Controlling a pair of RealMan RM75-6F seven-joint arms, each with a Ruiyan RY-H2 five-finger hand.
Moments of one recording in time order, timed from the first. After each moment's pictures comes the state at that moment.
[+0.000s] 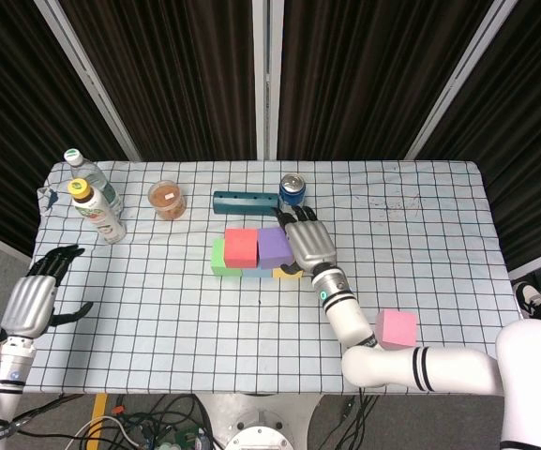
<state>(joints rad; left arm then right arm) -0.24 -1.17 -0.09 -1.67 1.41 1.35 -0.06 1.10 -1.54 0.31 -1.71 -0.43 1.09 -0.64</state>
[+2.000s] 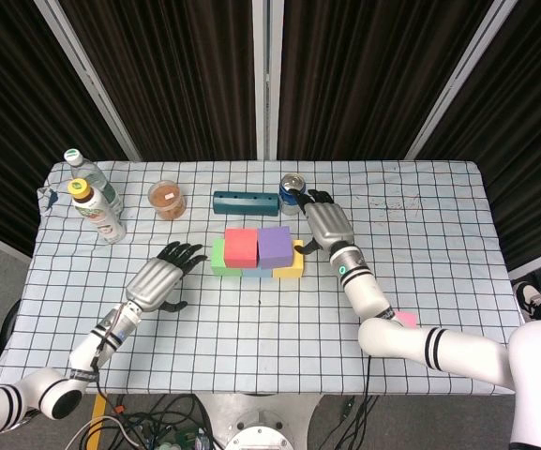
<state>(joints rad) -0.62 -1.42 -0.11 -1.52 1.41 0.95 0.13 1.09 -1.51 0.30 -1.48 -0.49 0.88 -0.42</state>
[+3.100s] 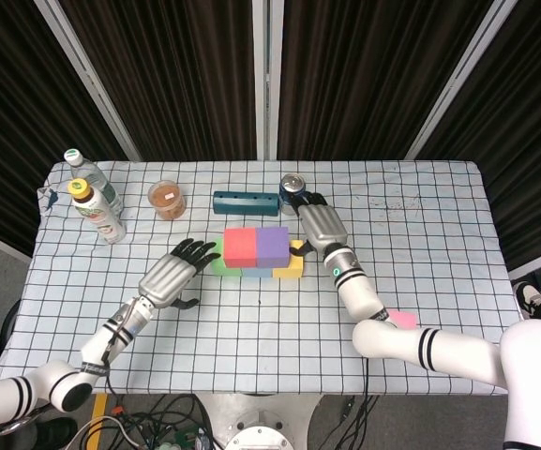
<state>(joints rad) -0.69 -1.43 -0.11 -1.54 1.37 0.93 0.16 1.10 -1.53 0.30 -1.48 -0.49 0.89 -0.43</state>
